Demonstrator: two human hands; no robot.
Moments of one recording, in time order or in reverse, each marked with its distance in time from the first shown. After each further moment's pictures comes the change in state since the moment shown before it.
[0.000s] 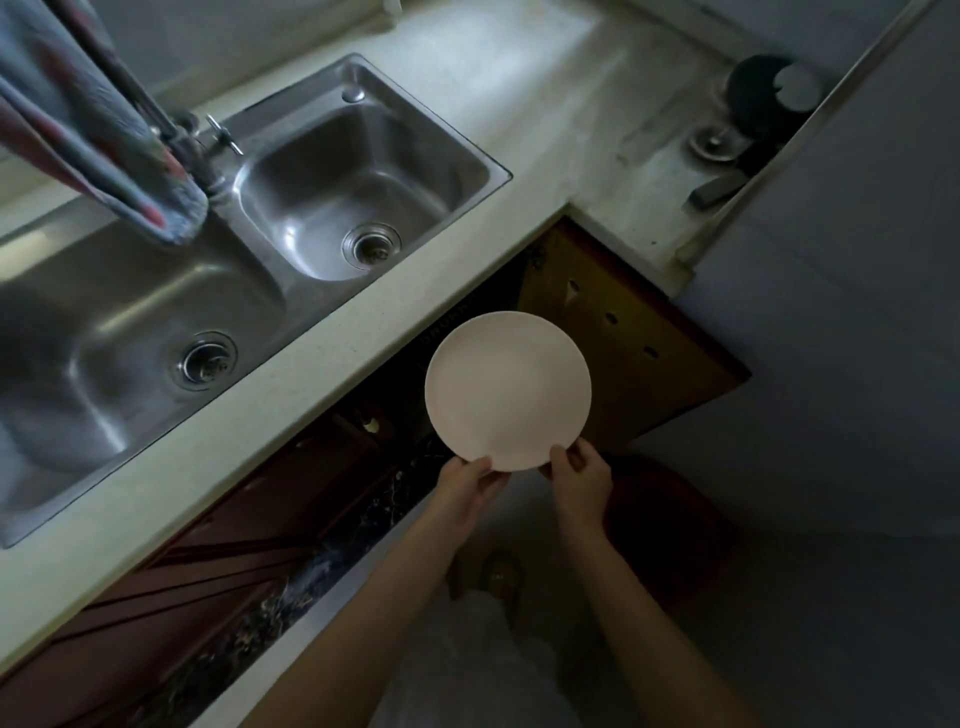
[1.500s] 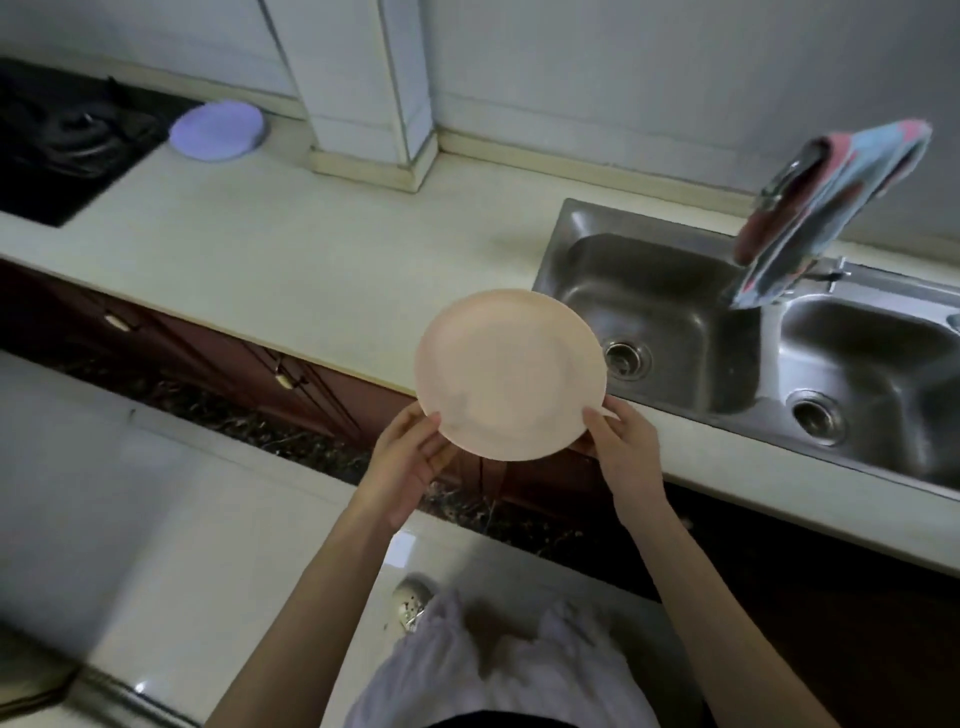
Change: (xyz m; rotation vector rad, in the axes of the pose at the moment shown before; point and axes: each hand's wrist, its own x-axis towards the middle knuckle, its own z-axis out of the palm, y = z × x) left_hand -0.243 0.026 -0.334 -0.781 0.466 0.779; right_hand -0.232 -0.132 0.229 -0.209 -1.238 -0.360
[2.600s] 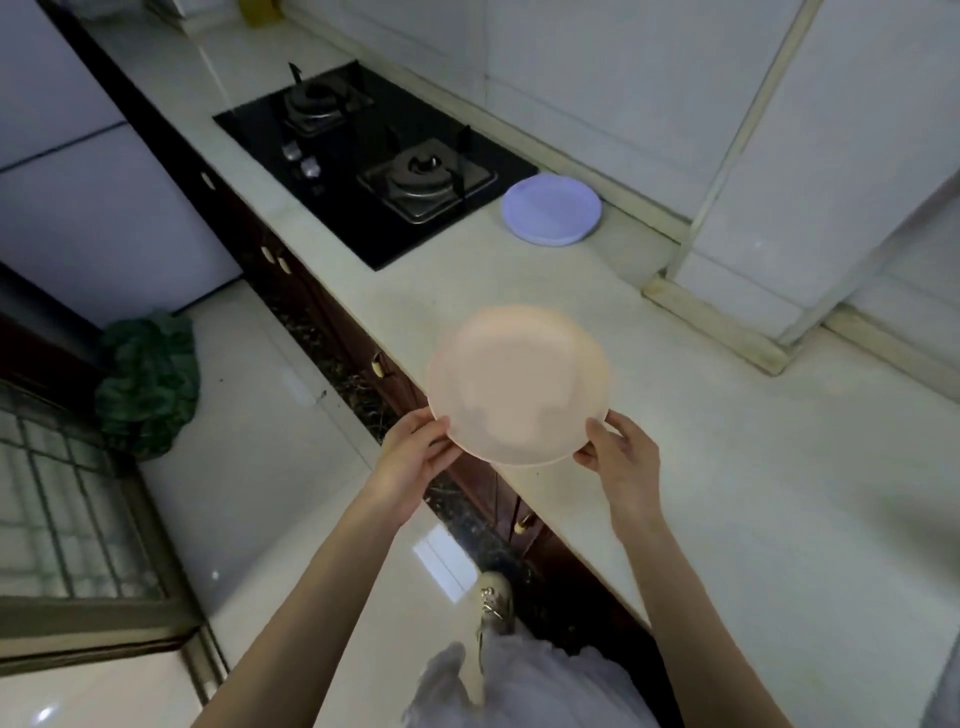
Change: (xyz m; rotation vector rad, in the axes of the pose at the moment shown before) left_hand 0.151 0.291 -0.305 -0.087 0.450 0.196; right_hand 0.149 -0.077 0.483 0.008 -0.391 0.000
